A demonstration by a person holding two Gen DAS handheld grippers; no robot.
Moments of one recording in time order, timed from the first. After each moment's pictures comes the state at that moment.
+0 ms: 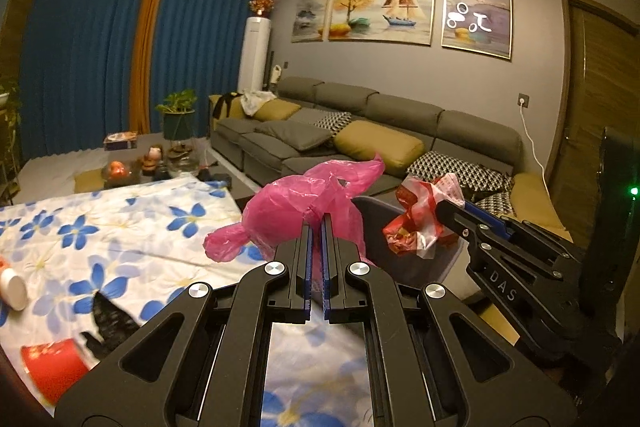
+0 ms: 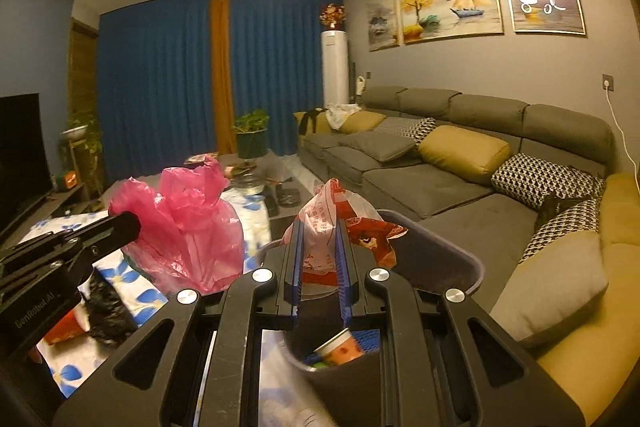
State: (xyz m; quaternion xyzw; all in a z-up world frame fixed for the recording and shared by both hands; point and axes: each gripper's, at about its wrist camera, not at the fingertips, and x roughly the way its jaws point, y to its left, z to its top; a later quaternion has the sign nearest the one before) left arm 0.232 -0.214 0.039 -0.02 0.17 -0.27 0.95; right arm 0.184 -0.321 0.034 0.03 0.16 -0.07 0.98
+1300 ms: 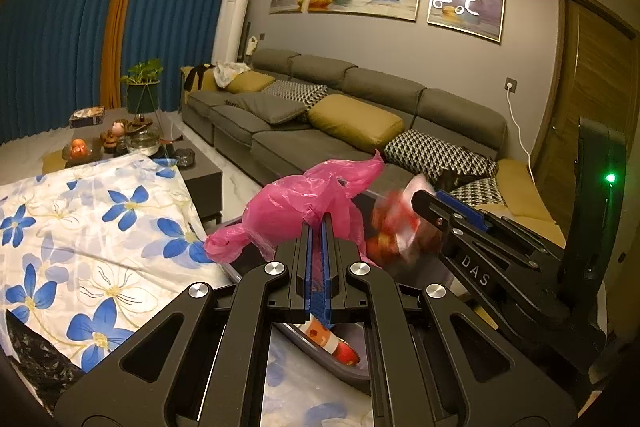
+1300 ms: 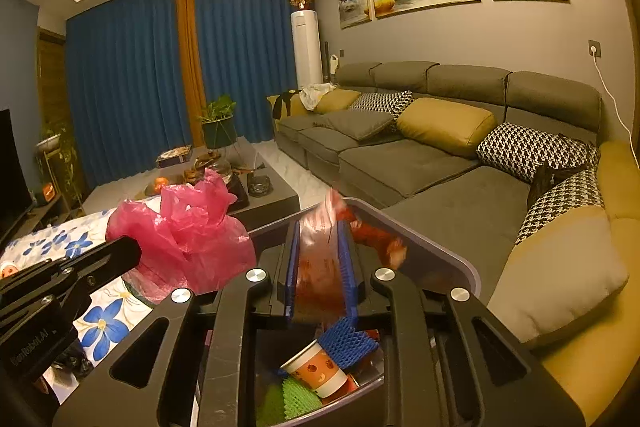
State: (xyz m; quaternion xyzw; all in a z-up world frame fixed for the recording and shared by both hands) left arm 0.294 -0.272 0.008 -0.03 0.22 -0.32 0.92; right arm 0.236 -0.370 0.014 0.07 0.19 -0.11 0.97
